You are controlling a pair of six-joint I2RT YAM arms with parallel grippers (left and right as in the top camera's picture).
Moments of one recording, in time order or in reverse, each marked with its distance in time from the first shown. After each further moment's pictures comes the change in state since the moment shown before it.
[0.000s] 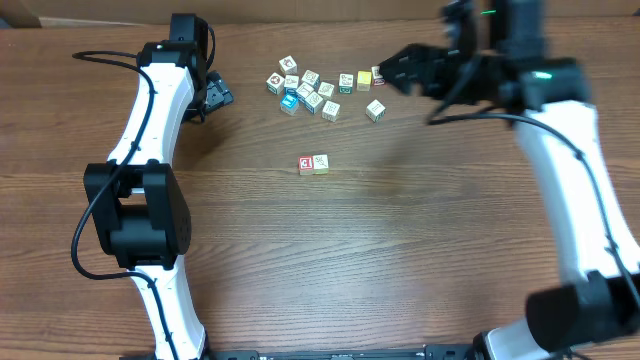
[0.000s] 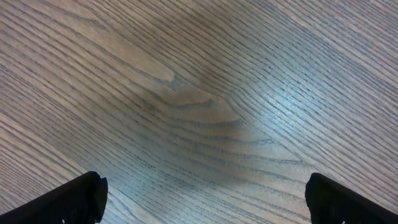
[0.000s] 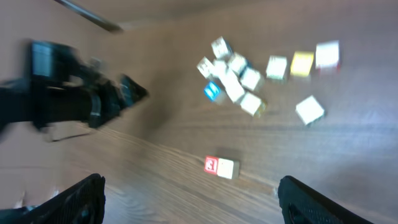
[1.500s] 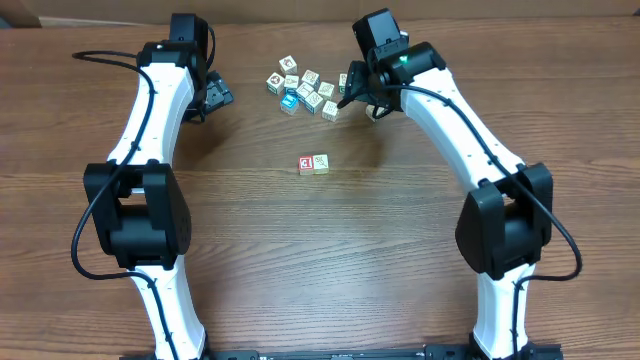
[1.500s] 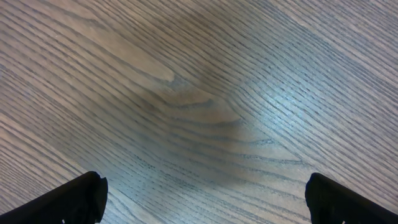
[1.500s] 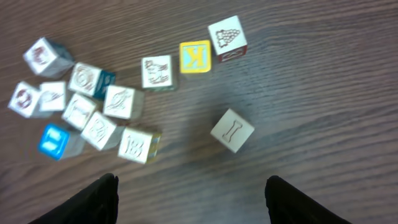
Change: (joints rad) left arm 0.000 0.000 0.000 0.000 0.000 0.000; right arm 0.213 0.440 0.212 -0.011 0.669 0.260
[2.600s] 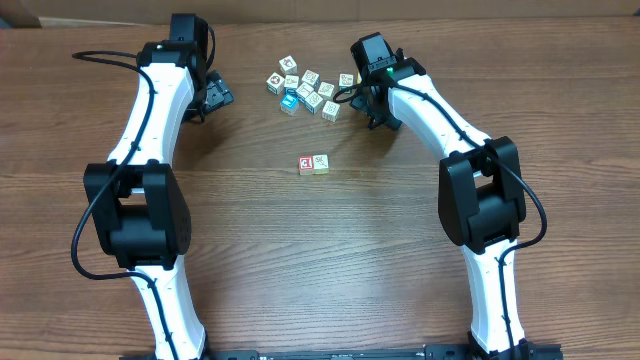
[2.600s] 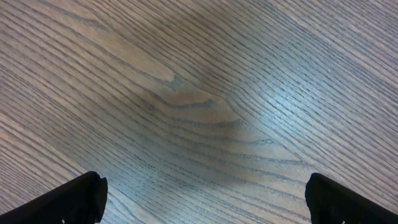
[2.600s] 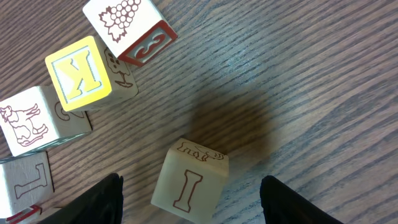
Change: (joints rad) left arm 0.000 0.000 0.000 0.000 0.000 0.000; right arm -0.031 0.192 -0.010 0.081 0.070 0.278
